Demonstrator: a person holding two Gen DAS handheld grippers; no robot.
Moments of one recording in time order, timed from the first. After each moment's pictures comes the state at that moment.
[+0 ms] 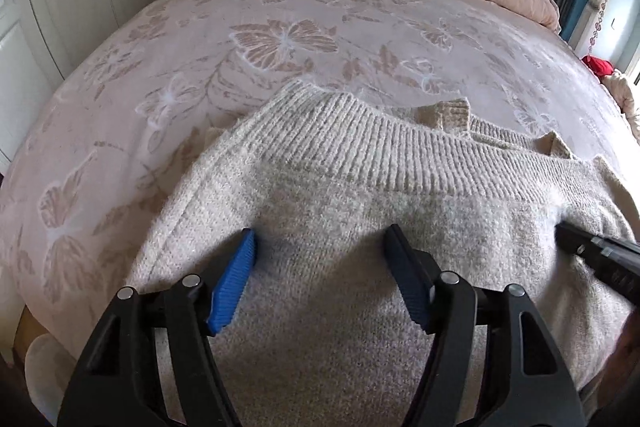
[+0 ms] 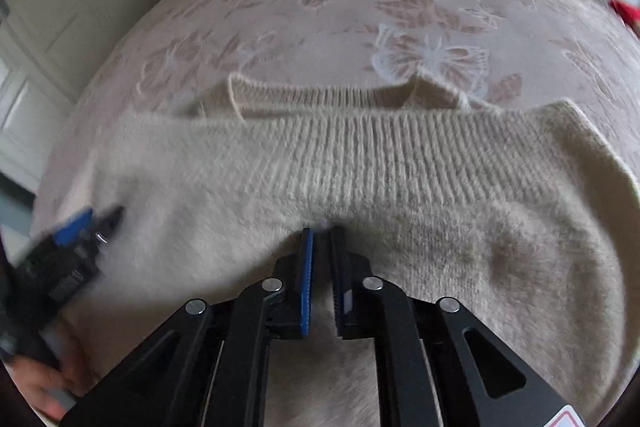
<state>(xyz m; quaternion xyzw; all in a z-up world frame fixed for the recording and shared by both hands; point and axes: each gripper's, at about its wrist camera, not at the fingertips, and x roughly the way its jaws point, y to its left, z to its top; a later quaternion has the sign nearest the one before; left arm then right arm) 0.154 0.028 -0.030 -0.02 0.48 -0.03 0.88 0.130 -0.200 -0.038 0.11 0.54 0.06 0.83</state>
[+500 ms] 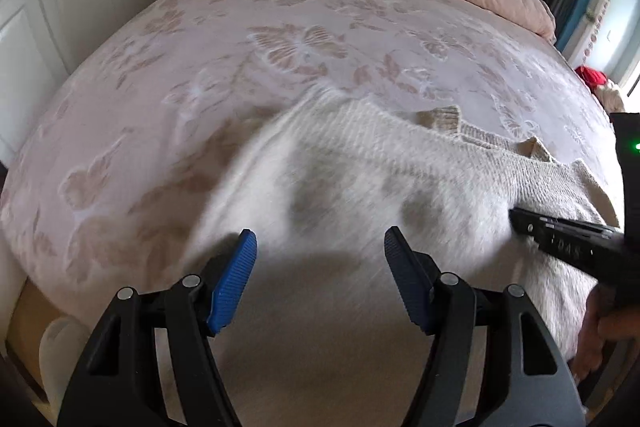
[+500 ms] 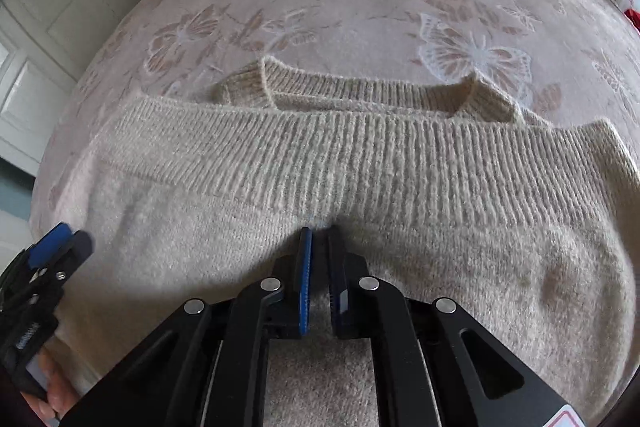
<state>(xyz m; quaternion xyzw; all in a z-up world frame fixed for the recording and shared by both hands) 0.127 0.055 -0.006 -0.04 0.48 -0.03 0.87 0.146 -0.172 -0.053 0.06 0.57 0.07 0.81</state>
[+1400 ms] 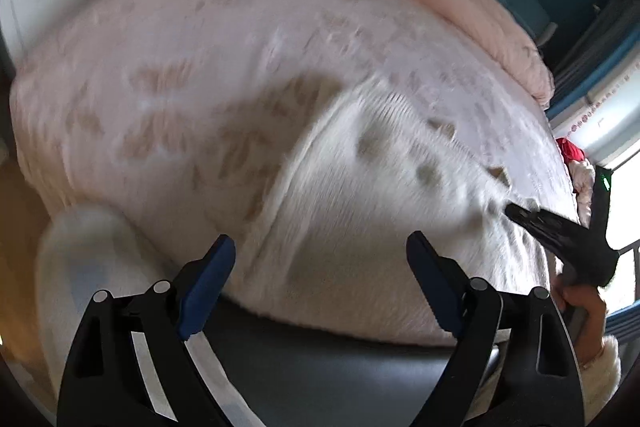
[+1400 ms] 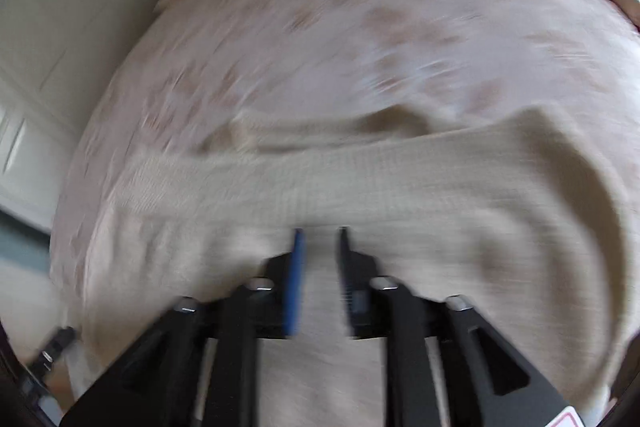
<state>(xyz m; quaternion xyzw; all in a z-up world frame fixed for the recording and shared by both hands) 0.060 0.124 0.028 -0.18 0.48 -0.03 0.86 0.116 -0.236 -0.010 0.14 0.52 0.00 0.85</state>
